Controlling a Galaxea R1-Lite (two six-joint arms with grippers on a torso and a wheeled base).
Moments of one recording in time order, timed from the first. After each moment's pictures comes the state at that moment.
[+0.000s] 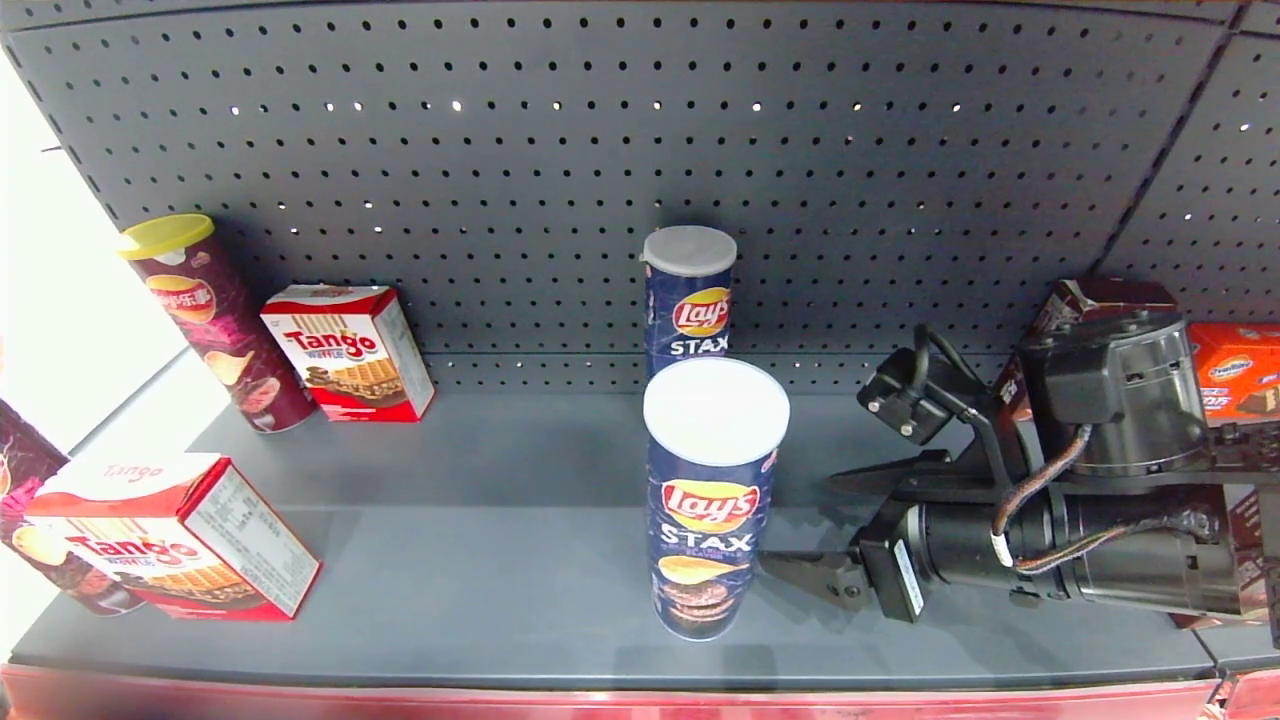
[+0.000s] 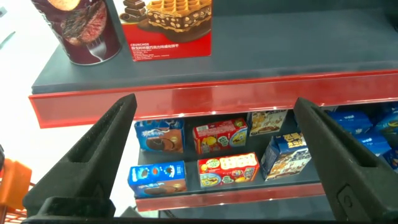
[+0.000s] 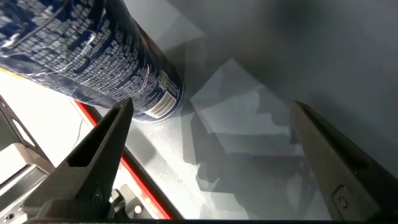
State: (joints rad) left arm 0.00 0.00 -0.01 0.02 -0.09 0.02; right arm 0.70 1.54 -0.87 -0.19 0.11 -0.07
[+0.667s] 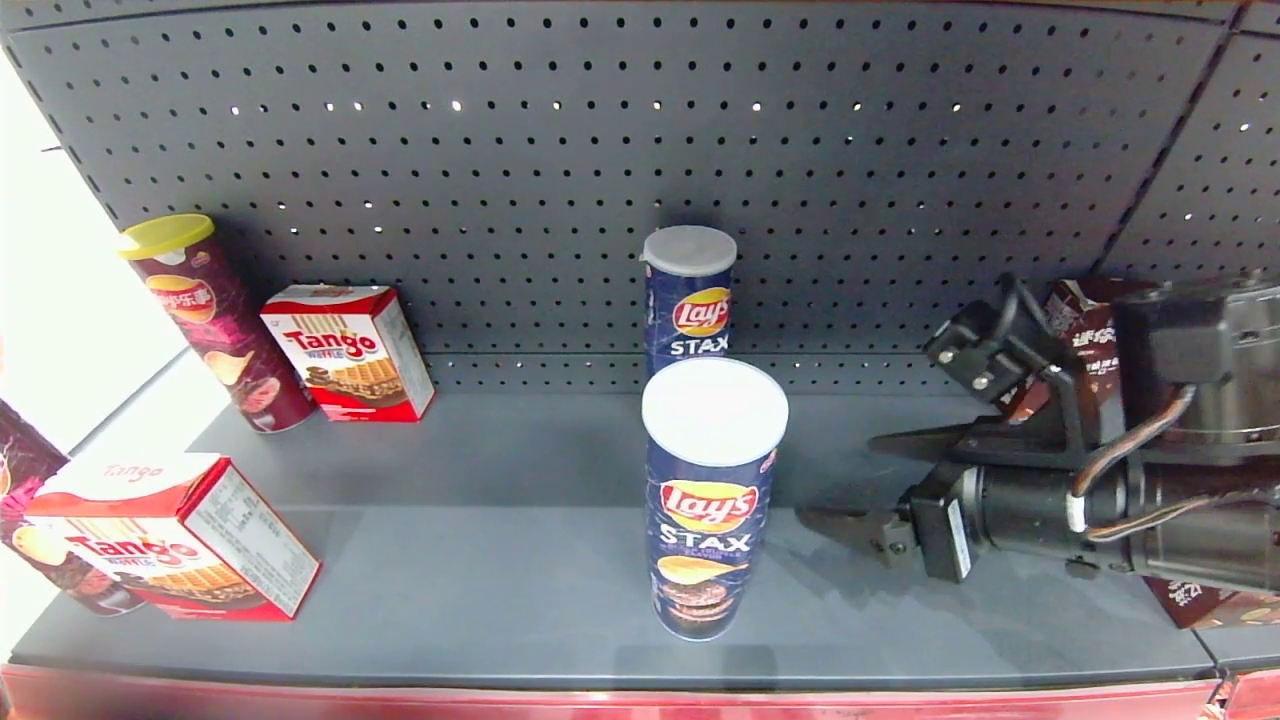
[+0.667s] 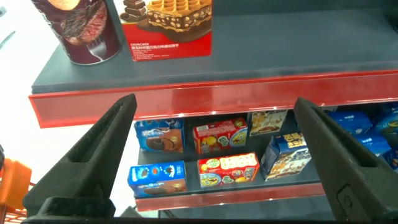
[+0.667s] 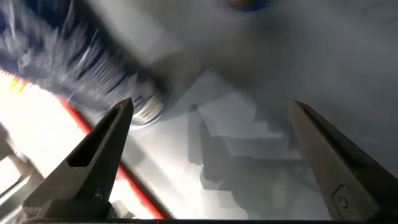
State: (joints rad) left arm 0.00 0.00 -0.01 0.02 -0.09 0.02; right arm 0.64 1.45 -0.87 -0.19 0.08 -0.07
